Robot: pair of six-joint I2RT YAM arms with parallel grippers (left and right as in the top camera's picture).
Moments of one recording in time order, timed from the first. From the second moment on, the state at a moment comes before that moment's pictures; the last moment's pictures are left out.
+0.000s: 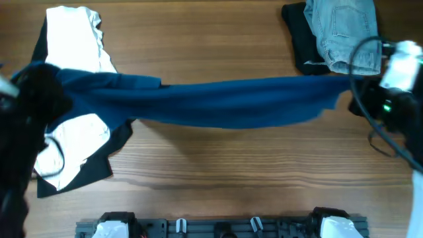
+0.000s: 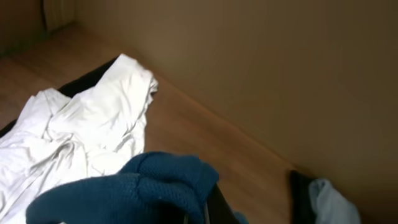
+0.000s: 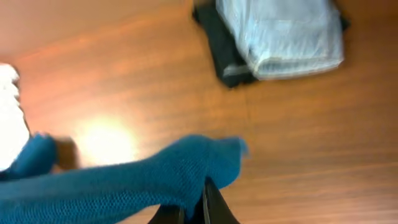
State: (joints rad) left arm -0.03 1.15 2.06 -1.36 -0.17 -0.59; right arm -0.14 1.15 1.68 -1.32 -0.16 0.14
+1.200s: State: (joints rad) left arm -0.03 2.26 1.97 -0.96 -0.11 -0.60; right arm -0.05 2.22 1.77 -0.89 -0.24 0.02
